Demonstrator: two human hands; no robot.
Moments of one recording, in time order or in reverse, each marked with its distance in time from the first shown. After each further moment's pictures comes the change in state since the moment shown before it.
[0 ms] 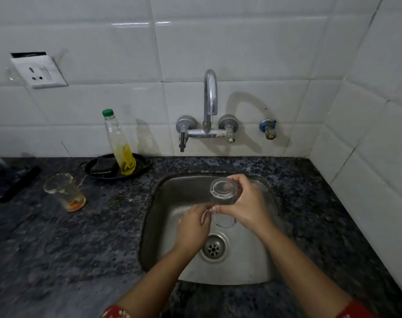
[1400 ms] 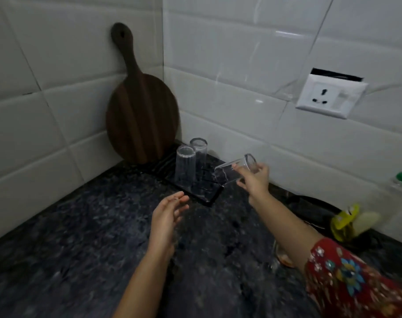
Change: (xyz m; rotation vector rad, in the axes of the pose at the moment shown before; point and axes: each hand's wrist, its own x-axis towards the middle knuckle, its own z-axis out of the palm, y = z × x) left_hand -0.045 -0.343 -0.507 -0.959 0.743 -0.643; right_hand 0.134 -0.329 0.570 0.539 -0.188 0.234
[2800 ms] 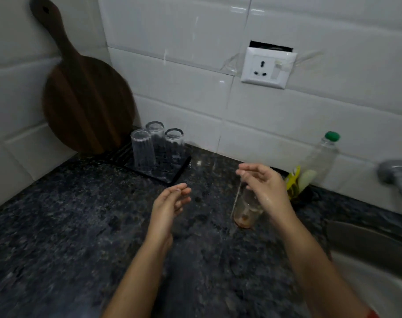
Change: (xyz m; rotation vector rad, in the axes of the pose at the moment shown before) left_hand -0.047 -0.032 0.063 0.086 -0.221 0.004; right_hand -0.101 -0.020 -0.143 -0.247 -0.139 -0.305
